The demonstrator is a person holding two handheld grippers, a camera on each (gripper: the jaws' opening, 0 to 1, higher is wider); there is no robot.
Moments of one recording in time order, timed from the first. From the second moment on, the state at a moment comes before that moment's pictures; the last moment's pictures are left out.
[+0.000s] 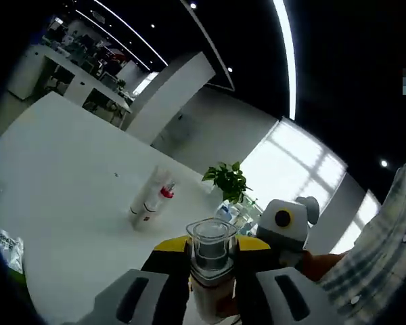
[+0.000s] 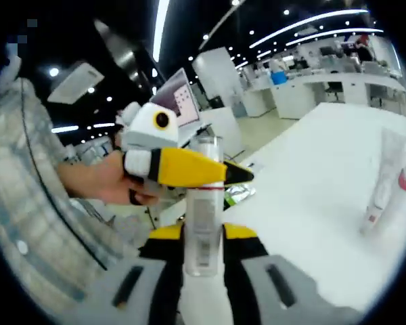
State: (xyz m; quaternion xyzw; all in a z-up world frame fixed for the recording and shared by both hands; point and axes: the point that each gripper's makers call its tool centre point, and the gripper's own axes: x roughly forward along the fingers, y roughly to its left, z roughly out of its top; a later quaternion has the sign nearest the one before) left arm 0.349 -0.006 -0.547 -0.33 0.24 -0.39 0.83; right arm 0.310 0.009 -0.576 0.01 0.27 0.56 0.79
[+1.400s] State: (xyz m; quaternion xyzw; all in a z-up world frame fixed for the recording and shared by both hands) left arm 0.334 -0.023 -0.542 -0.20 0.21 -0.46 0.84; right arm 0.318 0.003 -0.560 0.00 0.25 0.54 0.80
